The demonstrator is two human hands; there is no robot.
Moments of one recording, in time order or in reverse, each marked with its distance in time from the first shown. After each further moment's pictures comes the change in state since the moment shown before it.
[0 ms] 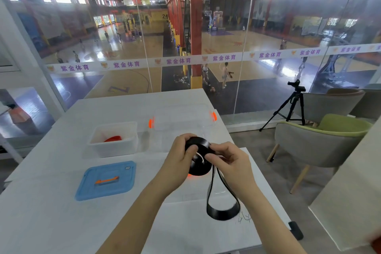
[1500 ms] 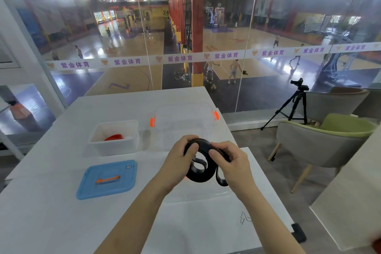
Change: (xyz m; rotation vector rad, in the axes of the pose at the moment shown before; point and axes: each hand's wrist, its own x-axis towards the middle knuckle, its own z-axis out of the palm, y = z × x) left_hand 0.015 -0.009 -0.003 -0.129 -0.023 -0.146; right_hand 0.014 0.008 0.009 -0.057 0.010 0.057
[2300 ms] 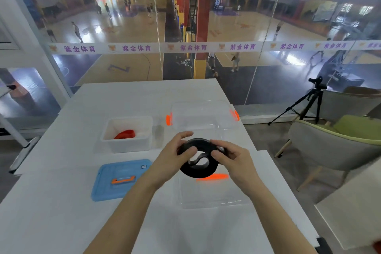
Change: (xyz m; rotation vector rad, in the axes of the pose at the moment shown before) left_hand 0.067 -0.048 -0.144 -0.057 -0.108 -0.100; right_hand 0.077 0.005 0.108 -0.005 -0.123 0.155
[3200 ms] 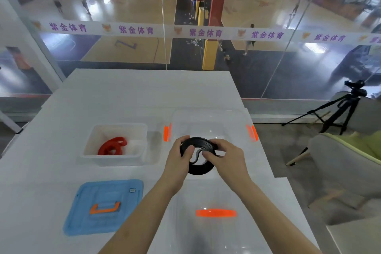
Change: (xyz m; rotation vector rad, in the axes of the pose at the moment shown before) left_hand 0.229 -0.075 0.001 -0.191 0.320 -0.163; right_hand 0.245 0.075 0.013 -0.459 -0.003 0.034
